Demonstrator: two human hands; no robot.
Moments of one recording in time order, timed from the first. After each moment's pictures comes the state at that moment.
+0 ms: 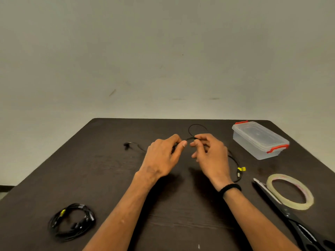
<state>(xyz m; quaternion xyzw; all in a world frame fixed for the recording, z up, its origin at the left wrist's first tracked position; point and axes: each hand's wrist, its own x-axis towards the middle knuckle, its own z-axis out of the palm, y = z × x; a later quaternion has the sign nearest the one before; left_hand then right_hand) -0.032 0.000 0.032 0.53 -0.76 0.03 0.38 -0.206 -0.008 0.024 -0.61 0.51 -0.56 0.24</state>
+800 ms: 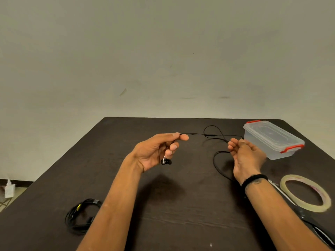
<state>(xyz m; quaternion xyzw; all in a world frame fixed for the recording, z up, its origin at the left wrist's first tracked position) 0.018 0.016 0.072 0.34 -0.48 -0.69 0.43 -0.243 -0.037 0.028 -0.15 0.48 -0.74 0.45</state>
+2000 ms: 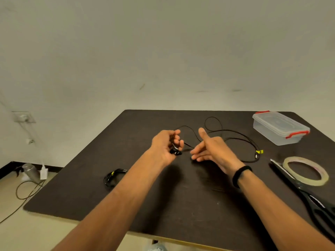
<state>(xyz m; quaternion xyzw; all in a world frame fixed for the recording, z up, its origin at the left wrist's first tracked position) -0.008 0.091 0.085 0.48 -0.12 -0.62 0.61 -0.172 0.057 0.050 -0.58 0.48 -0.37 0.54</state>
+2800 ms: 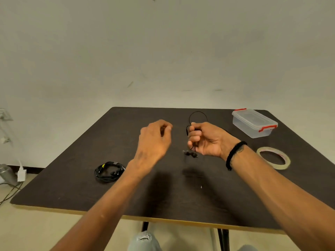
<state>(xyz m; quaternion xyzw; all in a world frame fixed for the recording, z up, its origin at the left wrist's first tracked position) -0.008 0.142 0.079 0.62 -0.64 -0.06 0.45 -0.188 0.076 0.096 -0.33 0.41 -0.34 0.78</state>
